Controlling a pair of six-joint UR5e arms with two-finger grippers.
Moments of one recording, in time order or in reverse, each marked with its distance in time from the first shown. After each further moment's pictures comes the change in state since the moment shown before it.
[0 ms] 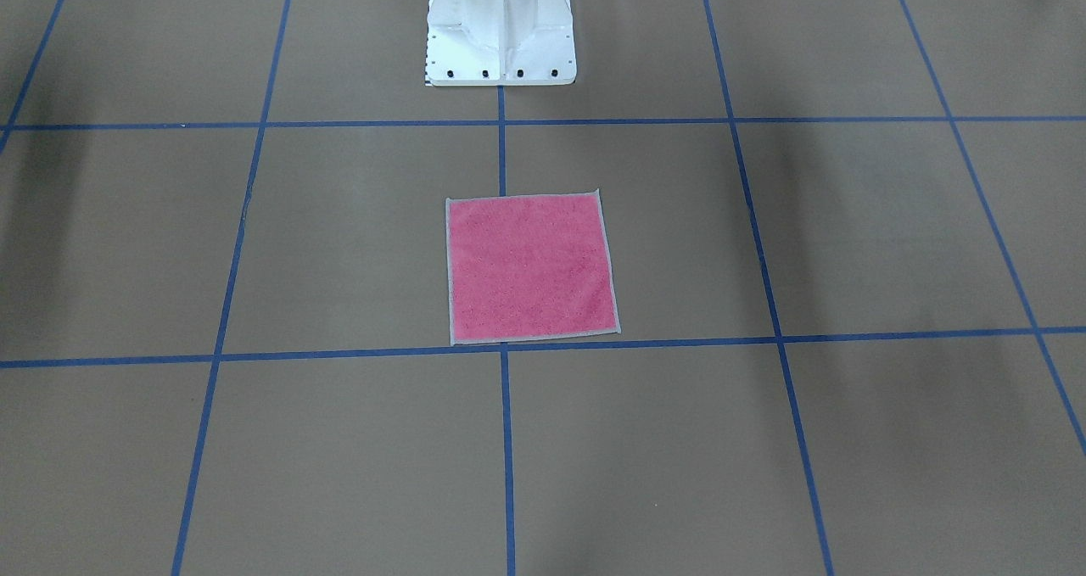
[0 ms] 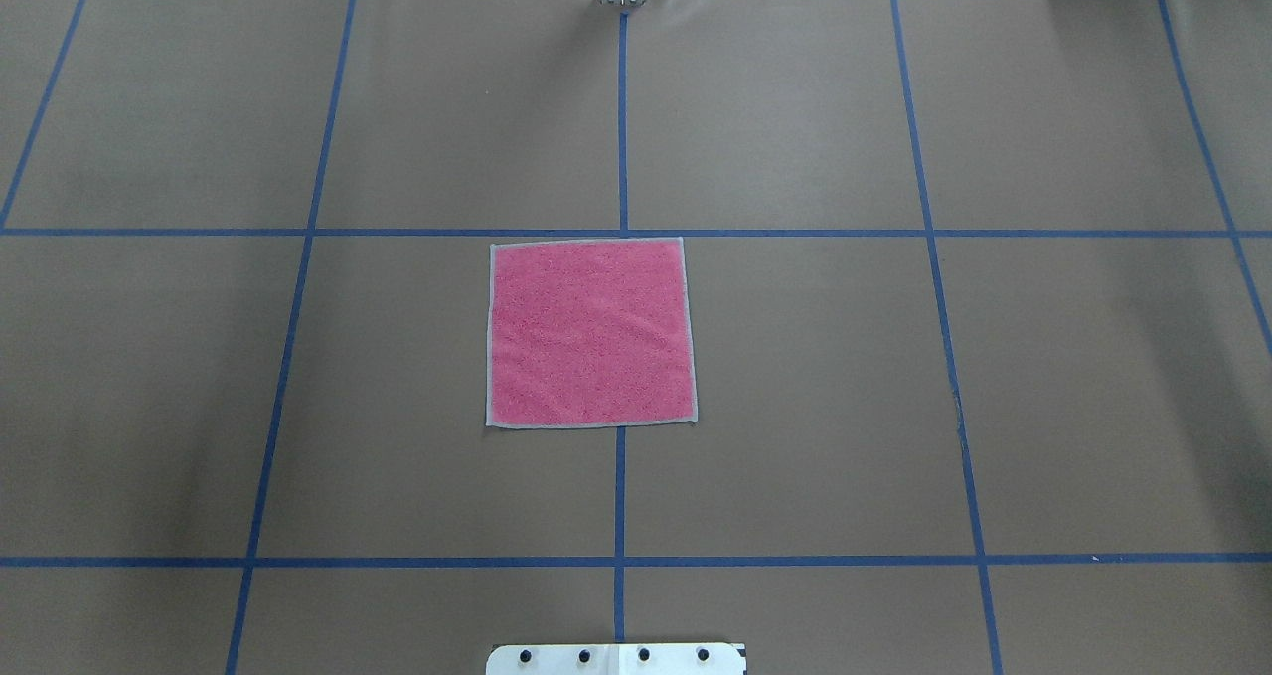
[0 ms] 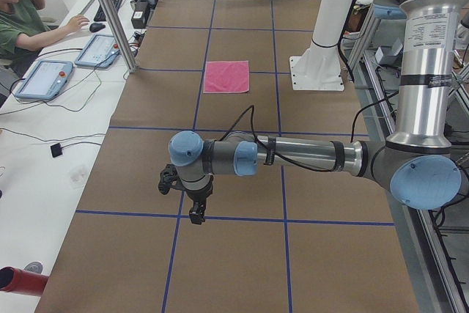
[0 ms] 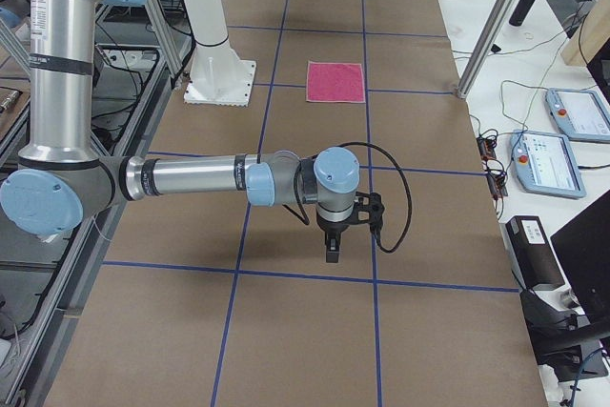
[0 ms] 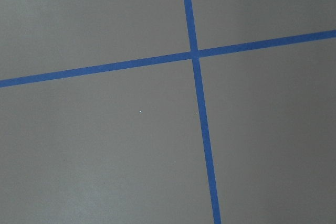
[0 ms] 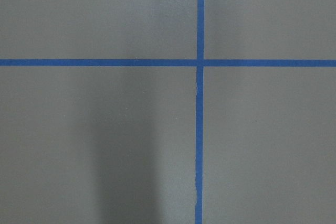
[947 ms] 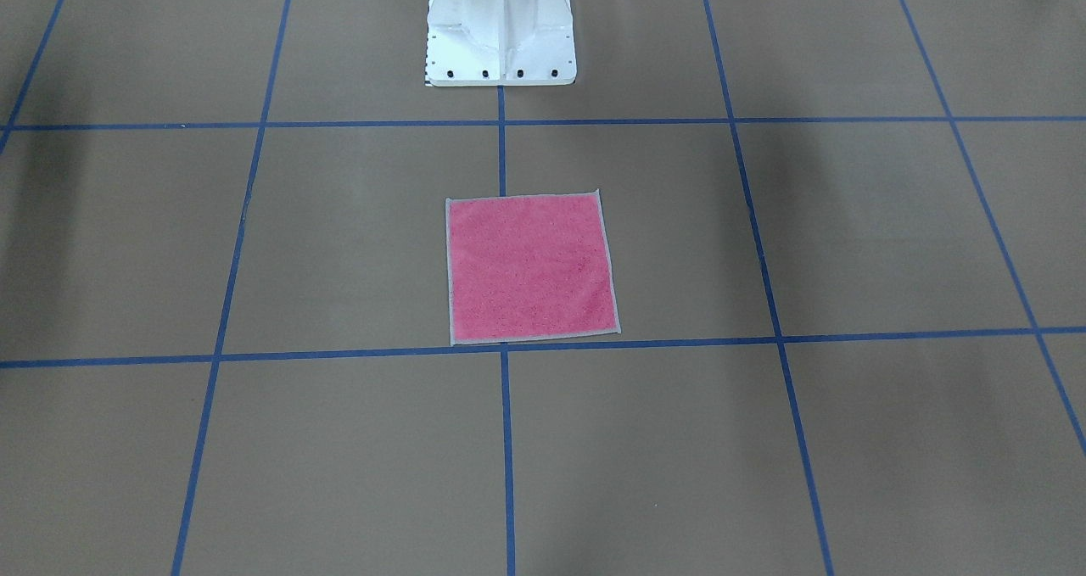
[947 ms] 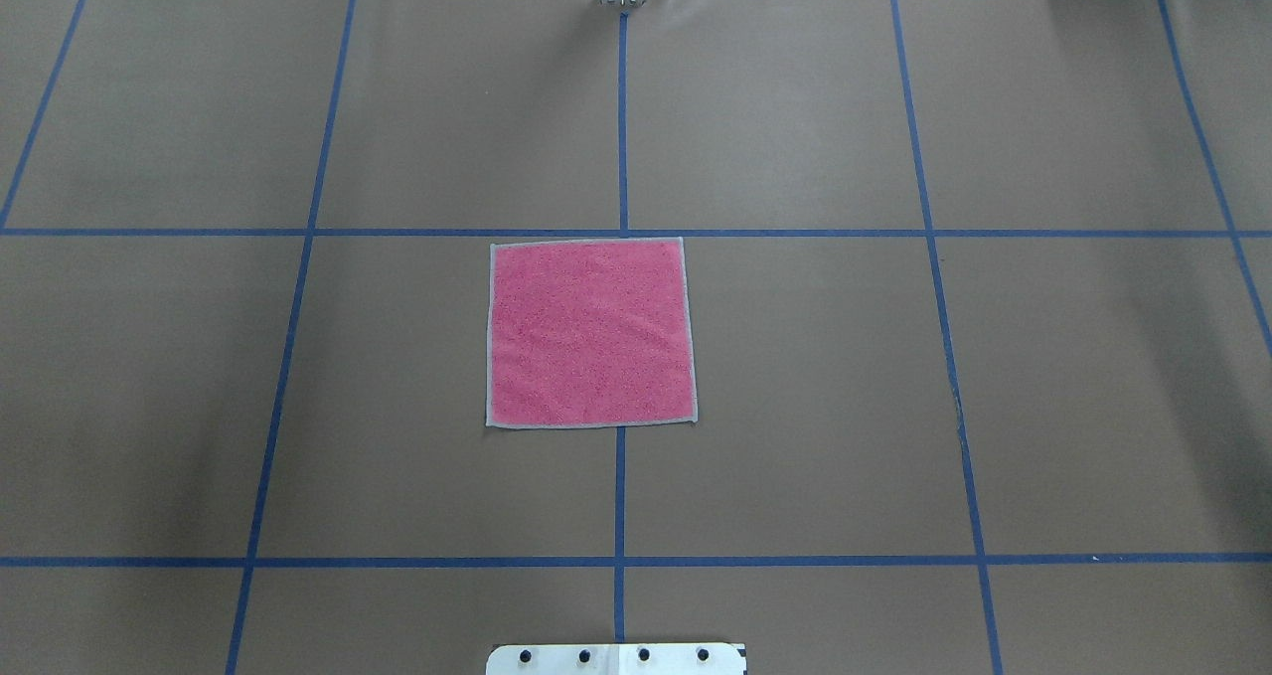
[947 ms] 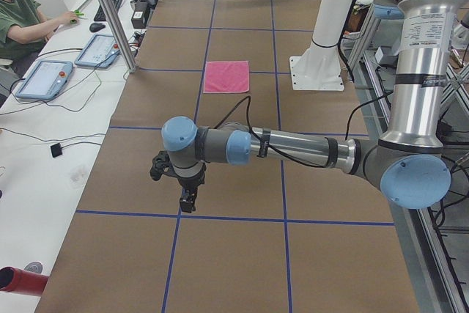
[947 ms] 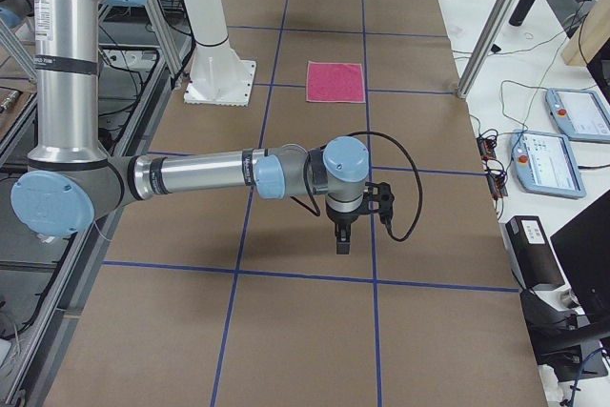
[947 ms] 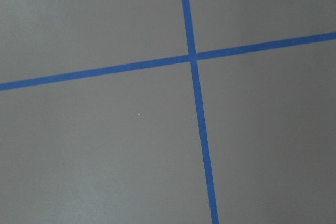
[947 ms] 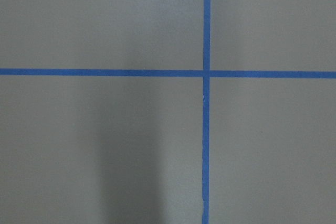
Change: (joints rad) left arm 0.009 -0.067 -0.034 0.004 0.004 -0.011; right arm -0.008 0.063 0.000 -0.004 0.004 0.020
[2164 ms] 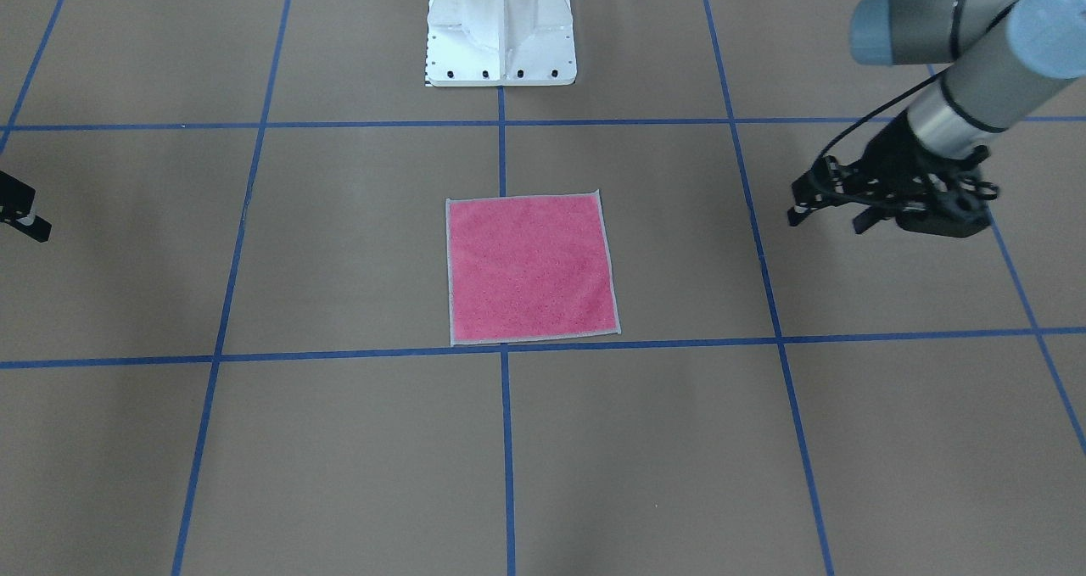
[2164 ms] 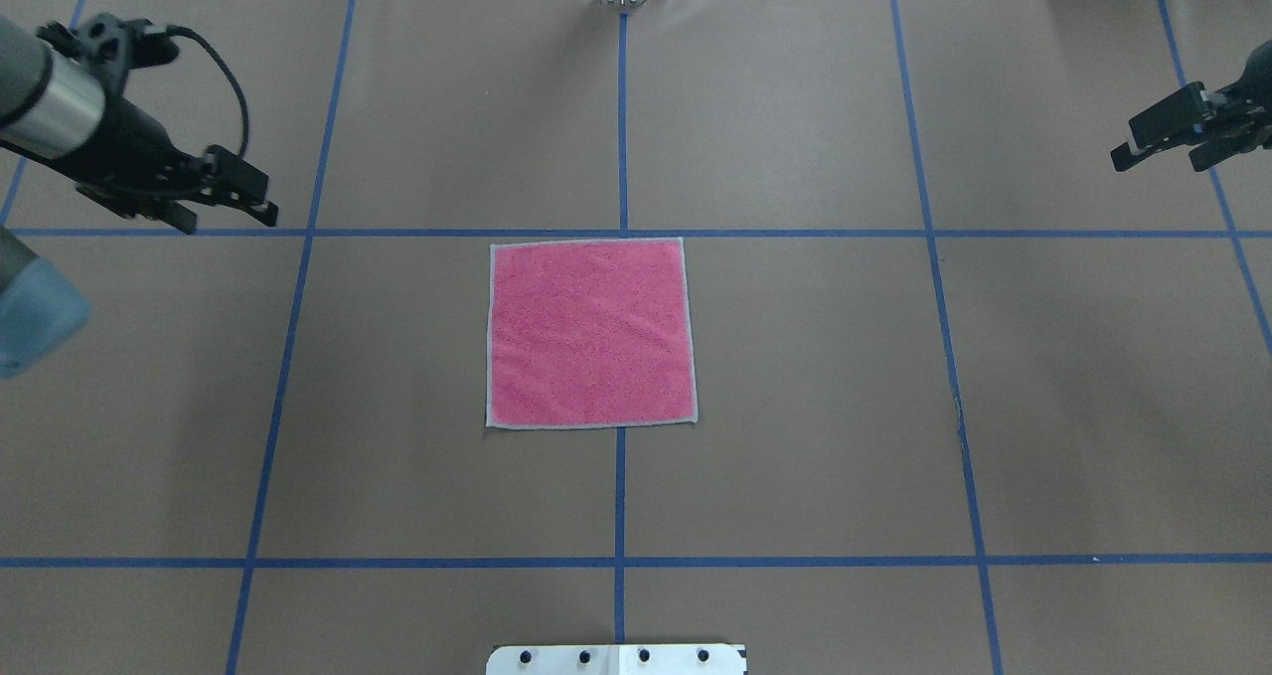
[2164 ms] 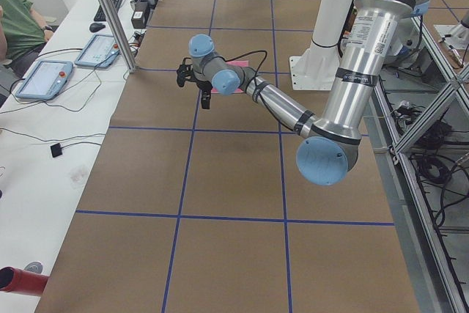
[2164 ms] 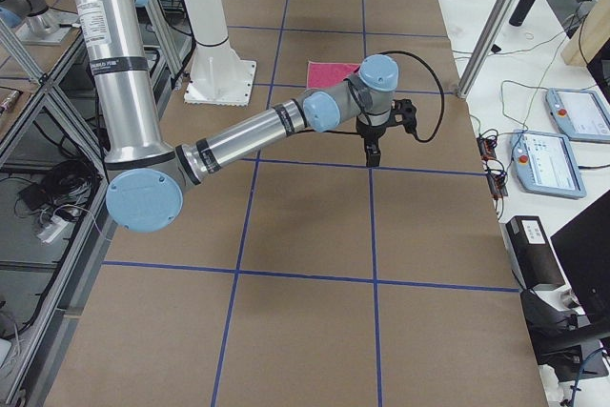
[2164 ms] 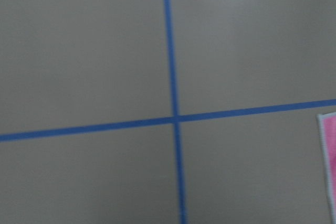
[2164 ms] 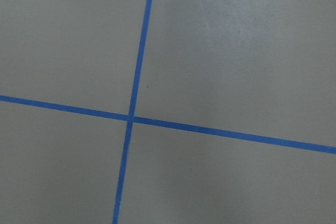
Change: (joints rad) left arm 0.564 -0.228 -0.168 -0.314 -0.020 -1.103; right arm -0.283 0.229 0.088 0.026 0.064 0.385
